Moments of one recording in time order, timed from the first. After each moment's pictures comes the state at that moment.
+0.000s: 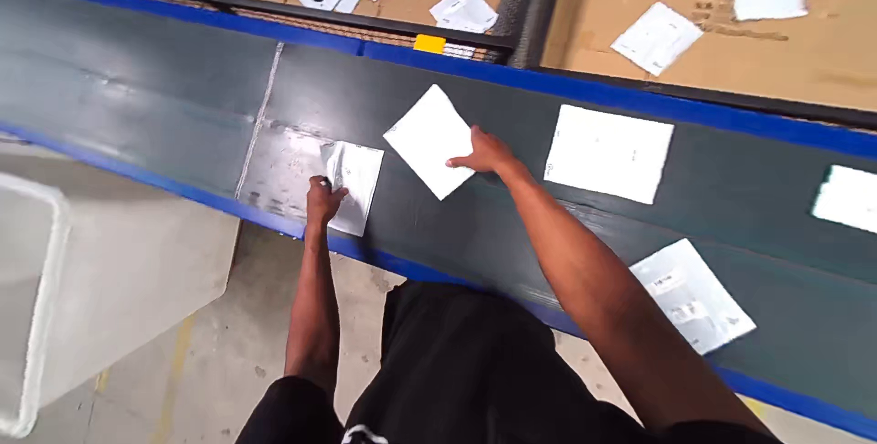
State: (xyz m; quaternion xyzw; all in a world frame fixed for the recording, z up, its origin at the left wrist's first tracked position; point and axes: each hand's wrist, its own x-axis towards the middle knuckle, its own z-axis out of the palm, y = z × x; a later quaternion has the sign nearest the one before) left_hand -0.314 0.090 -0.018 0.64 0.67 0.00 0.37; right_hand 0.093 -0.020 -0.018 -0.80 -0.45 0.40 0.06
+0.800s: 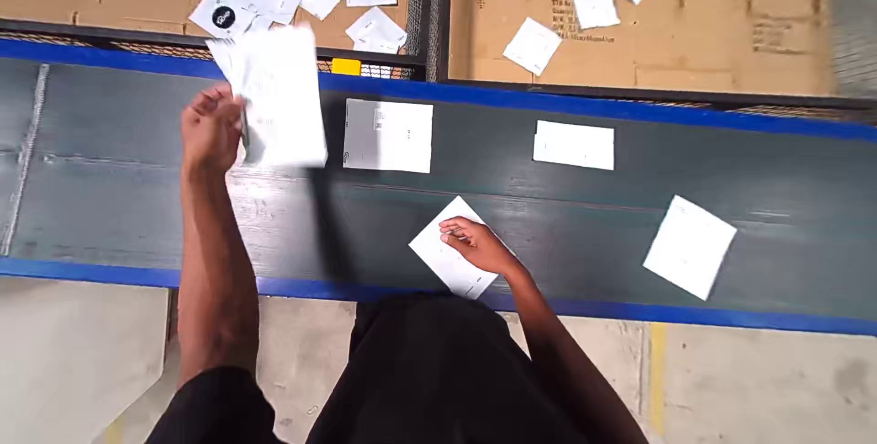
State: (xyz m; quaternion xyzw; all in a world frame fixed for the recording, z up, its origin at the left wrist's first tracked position) left_hand -0.186 0.242 0.095 0.61 0.42 0.27 0.61; right_hand 0.072 -0.241 0.015 -0.72 -0.37 0.48 0.33
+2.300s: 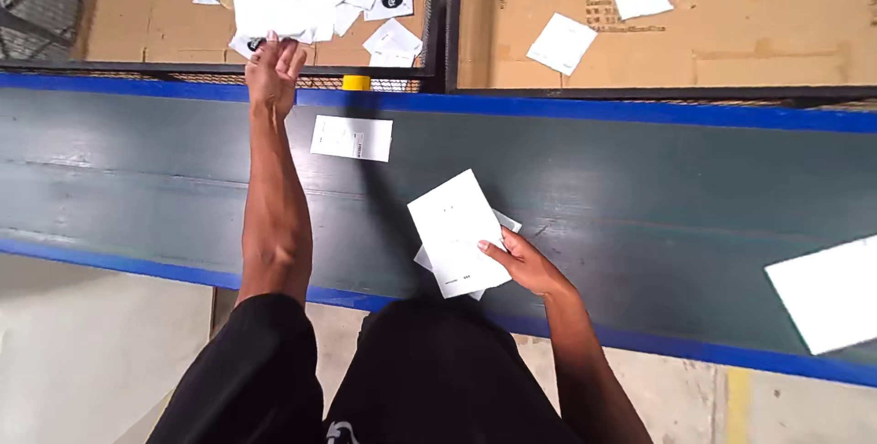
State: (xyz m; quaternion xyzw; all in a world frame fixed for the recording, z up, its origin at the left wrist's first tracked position) left_hand -0.021 0.291 0.085 0.47 0.36 0.40 0.70; right_hand 0.117 -0.268 0.059 -0.62 -0.24 0.55 0.50
